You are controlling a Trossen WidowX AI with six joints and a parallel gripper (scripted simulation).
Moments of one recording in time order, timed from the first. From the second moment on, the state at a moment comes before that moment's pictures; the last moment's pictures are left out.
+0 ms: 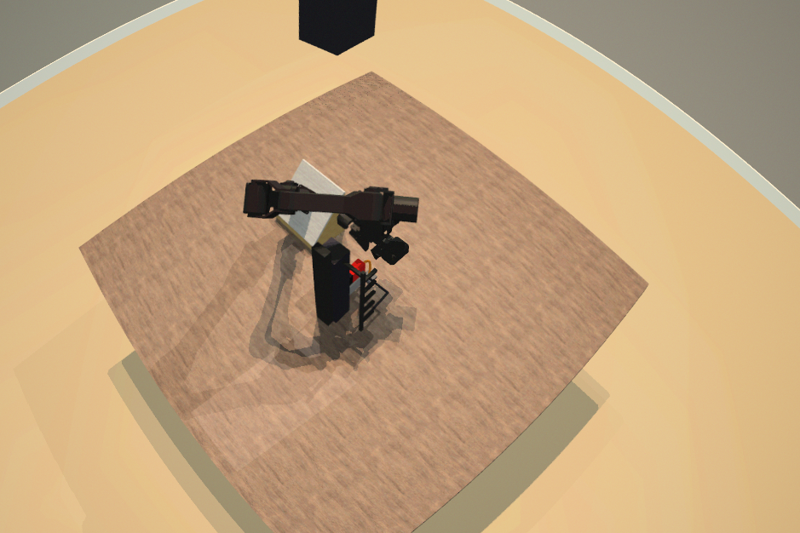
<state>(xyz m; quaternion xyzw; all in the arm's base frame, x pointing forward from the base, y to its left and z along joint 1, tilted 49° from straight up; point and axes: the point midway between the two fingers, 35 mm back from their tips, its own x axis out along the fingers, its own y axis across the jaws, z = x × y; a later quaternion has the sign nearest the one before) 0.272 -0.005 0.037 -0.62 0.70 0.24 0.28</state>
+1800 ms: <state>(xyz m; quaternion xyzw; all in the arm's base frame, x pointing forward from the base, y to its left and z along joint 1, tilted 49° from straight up) 0.265 -0.042 0.060 -0.62 0.70 0.25 0.25</state>
